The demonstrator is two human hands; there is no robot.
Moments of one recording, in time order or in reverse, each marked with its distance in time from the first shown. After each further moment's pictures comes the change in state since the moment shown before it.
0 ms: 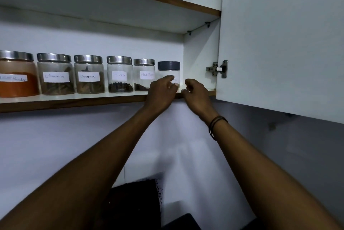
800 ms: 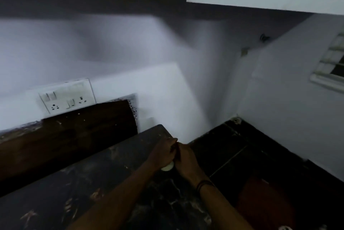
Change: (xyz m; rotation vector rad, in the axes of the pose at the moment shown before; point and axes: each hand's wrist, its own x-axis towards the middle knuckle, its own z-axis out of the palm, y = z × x) left_hand -0.399 -0.049 0.180 -0.077 -0.860 -0.255; right_hand -0.410 0.211 0.027 -0.085 -0.408 0.496
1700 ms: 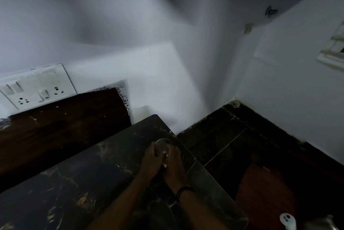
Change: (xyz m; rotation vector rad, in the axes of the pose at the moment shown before) left_hand 0.007 -0.078 0.079 -0.465 0.083 -0.574; right_hand 0.019 0.072 0.093 -0.022 0.088 0.188
